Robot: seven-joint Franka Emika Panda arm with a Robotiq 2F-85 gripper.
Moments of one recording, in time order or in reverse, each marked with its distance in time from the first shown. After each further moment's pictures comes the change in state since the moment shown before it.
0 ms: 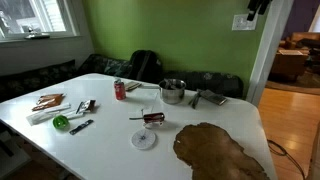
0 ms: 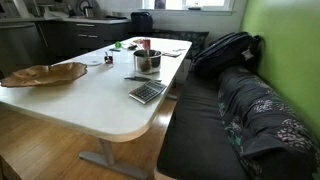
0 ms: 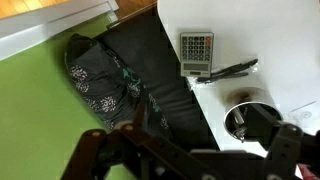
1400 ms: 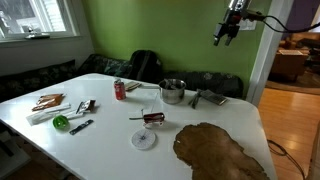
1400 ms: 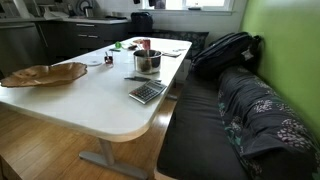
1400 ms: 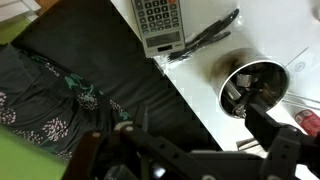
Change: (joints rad) arm 0.046 0.546 -0.160 0.266 0.421 0.235 -0.166
